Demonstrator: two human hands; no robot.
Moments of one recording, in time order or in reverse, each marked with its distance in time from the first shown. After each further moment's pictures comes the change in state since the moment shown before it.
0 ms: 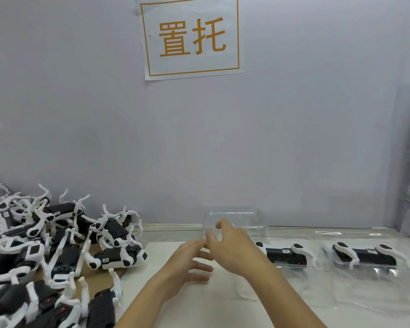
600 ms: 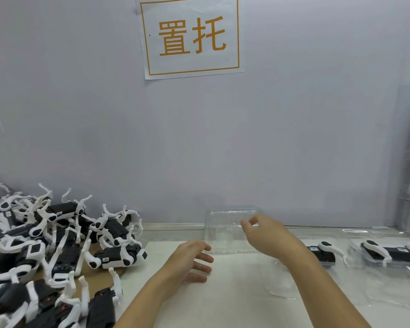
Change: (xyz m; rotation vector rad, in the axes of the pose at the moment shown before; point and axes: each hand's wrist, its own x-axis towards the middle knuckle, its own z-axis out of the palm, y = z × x) left_hand 0.000 -0.002 0.000 -0.004 0.076 -0.023; right_hand 0.011 0.039 -0.053 -0.054 0.036 0.116
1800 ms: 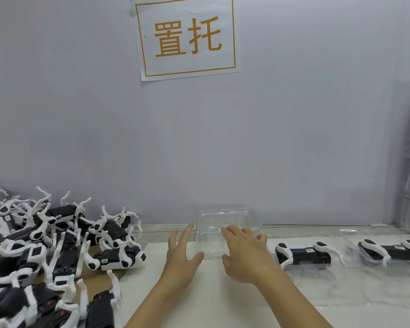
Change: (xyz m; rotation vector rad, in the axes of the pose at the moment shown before) left_hand 0.012 -0.018 0.000 0.505 0.206 0.316; right_hand 0.002 0.001 0.060 -0.517 0.025 -0.314
